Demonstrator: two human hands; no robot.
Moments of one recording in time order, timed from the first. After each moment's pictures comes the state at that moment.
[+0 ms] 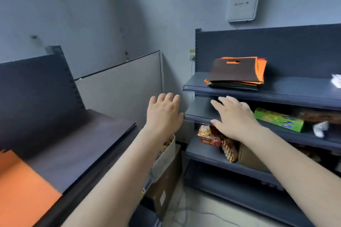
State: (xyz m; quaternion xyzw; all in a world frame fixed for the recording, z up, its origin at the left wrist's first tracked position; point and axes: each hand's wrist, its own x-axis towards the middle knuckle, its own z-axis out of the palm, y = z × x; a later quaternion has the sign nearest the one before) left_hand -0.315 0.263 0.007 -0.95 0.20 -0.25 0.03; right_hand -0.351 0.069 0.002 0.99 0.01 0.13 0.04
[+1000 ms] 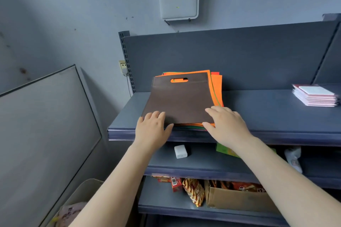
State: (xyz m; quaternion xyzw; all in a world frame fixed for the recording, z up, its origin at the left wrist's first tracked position) left_hand 0.024 -0.006 -0.044 -0.95 0.29 -0.14 -0.02; right_hand -0.083 -0.190 -0.023 0.98 -0.13 0.13 -0.04
